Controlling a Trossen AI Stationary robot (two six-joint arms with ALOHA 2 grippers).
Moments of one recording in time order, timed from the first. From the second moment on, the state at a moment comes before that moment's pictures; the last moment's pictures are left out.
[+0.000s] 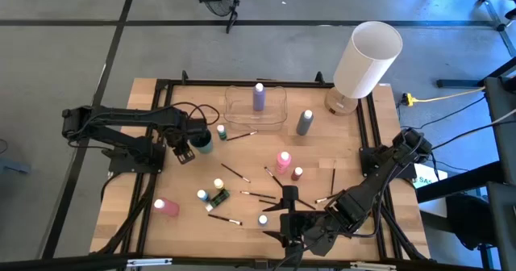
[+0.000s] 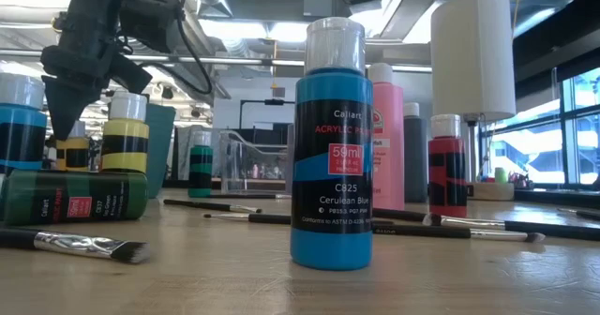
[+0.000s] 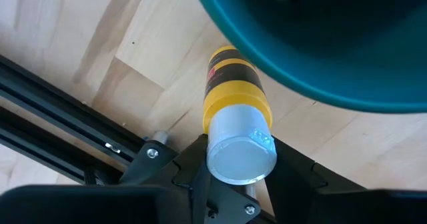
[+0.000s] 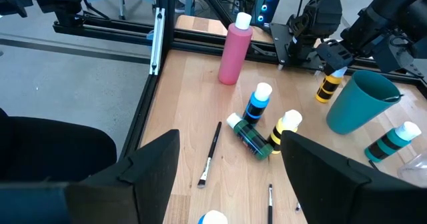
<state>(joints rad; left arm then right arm) 0.21 1.19 0.76 -1.25 -0.02 -0.45 0.74 1.80 1.60 -0.41 0.64 0.27</state>
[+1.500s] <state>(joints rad) 0.20 1.19 0.81 -1.25 0.02 -0.46 0.74 1.80 1.60 -0.41 0.64 0.28</state>
